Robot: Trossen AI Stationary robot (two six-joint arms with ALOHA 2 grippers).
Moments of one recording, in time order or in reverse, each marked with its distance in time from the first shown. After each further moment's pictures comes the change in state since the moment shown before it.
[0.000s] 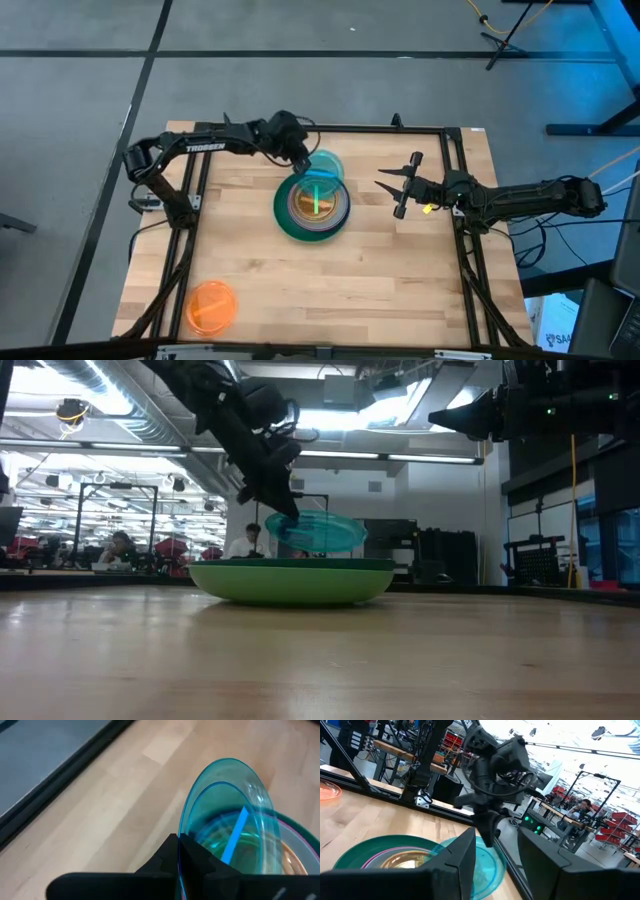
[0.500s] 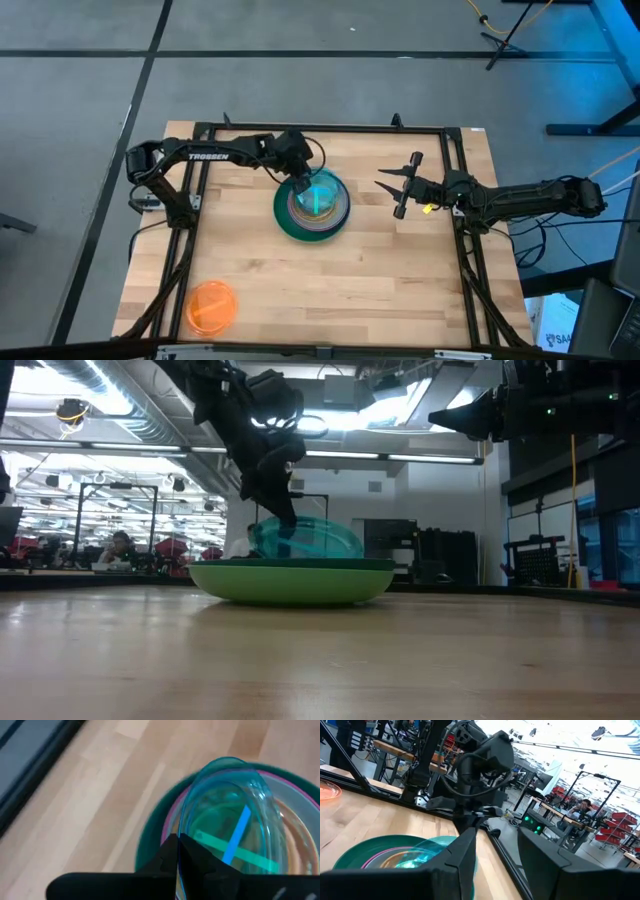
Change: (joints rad) left arm -0.137 0.008 -0.001 -0.084 -0.111 0.082; right arm 0.000 0.000 0.000 0.000 0.000 0.000
